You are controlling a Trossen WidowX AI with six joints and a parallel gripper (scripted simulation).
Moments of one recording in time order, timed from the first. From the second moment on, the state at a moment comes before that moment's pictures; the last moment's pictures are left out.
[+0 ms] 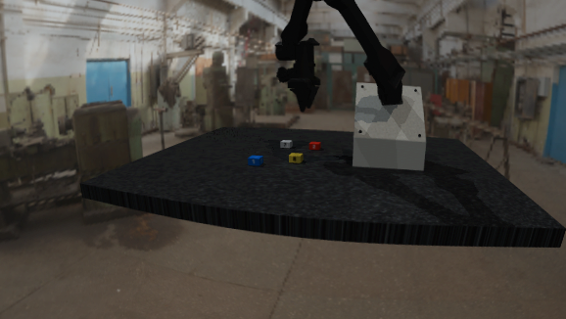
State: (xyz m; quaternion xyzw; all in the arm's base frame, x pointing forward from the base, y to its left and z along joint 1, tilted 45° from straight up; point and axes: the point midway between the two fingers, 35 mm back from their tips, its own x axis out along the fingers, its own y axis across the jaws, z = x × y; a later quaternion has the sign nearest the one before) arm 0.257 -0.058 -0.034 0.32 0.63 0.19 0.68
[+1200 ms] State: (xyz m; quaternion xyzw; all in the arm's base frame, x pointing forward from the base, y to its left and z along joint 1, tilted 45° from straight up) arm 0.300 0.038 0.062 0.33 0.63 0.21 0.68
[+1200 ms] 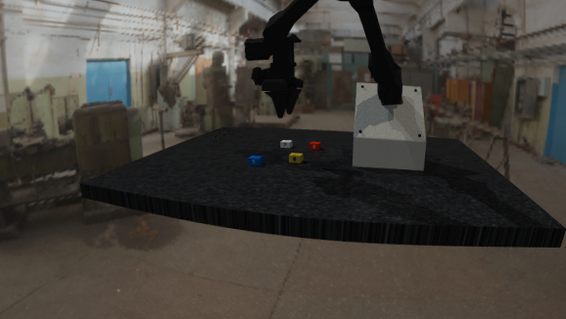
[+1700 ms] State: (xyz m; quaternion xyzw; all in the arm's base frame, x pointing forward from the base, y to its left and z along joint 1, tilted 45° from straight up) arm 0.377 0.056 0.095 0.32 0.62 0.21 0.68
